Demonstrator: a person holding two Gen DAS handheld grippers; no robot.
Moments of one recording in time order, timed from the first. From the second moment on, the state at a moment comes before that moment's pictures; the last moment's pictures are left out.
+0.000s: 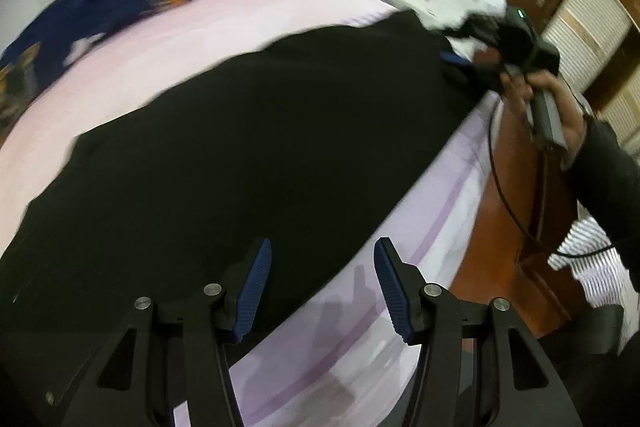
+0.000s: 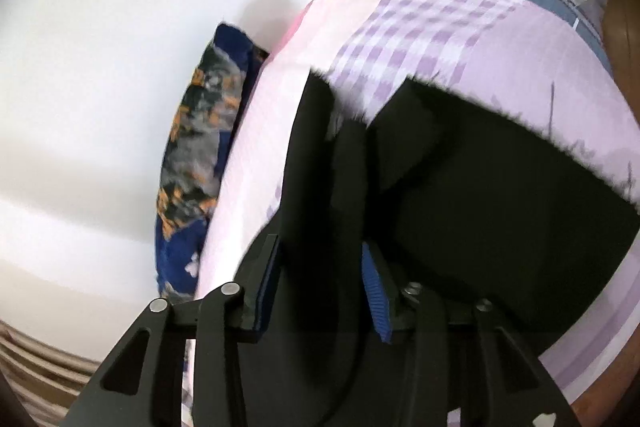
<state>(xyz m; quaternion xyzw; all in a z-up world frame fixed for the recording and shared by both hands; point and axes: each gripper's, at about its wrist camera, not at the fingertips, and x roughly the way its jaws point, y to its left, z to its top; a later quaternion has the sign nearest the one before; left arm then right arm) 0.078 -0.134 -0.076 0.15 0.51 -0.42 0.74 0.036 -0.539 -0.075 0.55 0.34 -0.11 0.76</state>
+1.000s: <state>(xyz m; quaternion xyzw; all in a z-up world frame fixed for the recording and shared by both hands) 0.080 -0.199 -0.103 0.17 0.49 -0.43 0.74 0.061 -0.562 -0.007 0.46 0.38 -0.13 0.79</state>
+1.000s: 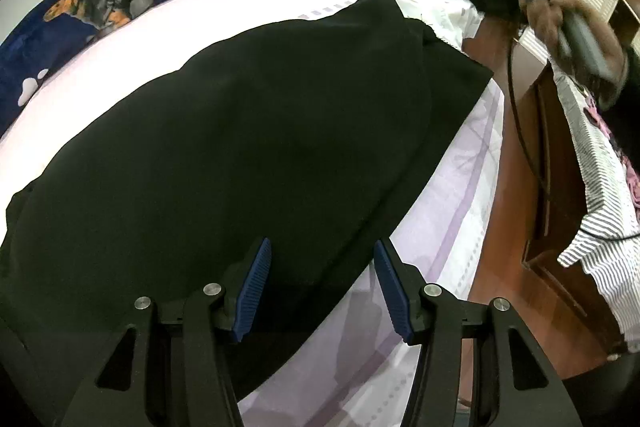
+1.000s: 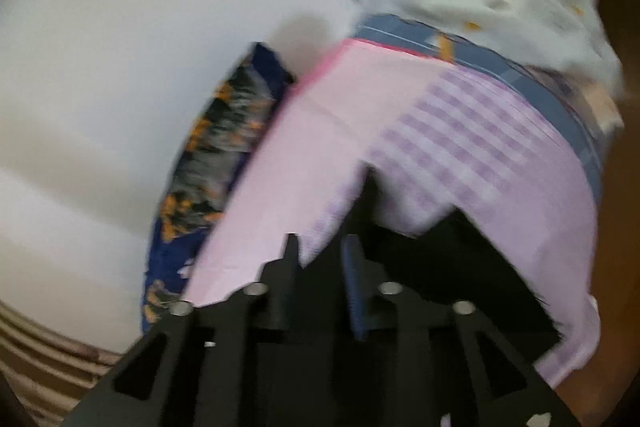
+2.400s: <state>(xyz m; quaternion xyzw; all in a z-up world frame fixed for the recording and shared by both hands) 0.085 -0.198 -0.102 0.14 0.49 -0.43 0.74 0.074 -0.536 -0.036 0.56 0.31 -0.01 0.76</state>
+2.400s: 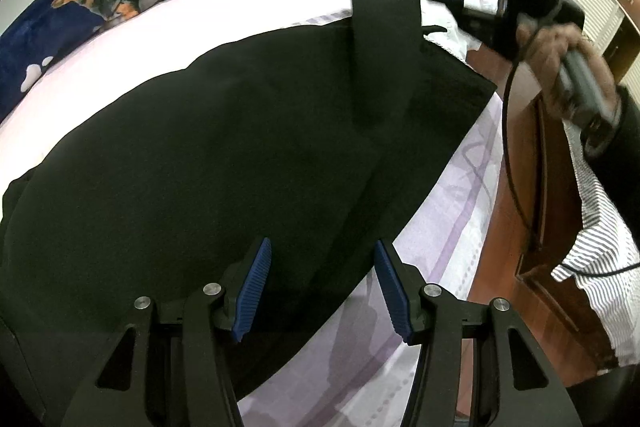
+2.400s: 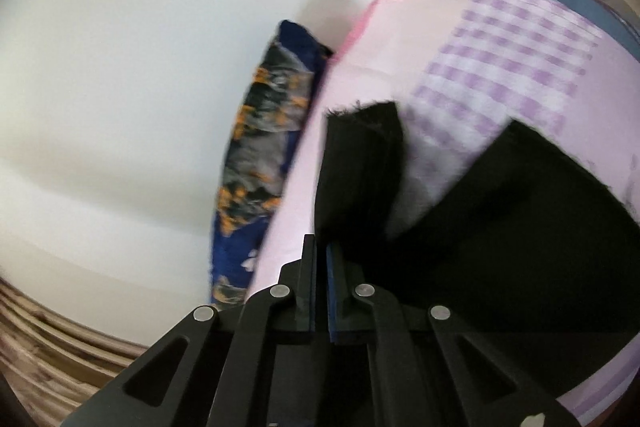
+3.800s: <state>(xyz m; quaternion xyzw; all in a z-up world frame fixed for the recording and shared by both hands) 0.081 -0.196 -0.091 0.19 0.46 -0.45 0.75 -0.038 -0.543 -0.027 0.52 0.33 -0.17 0.77</state>
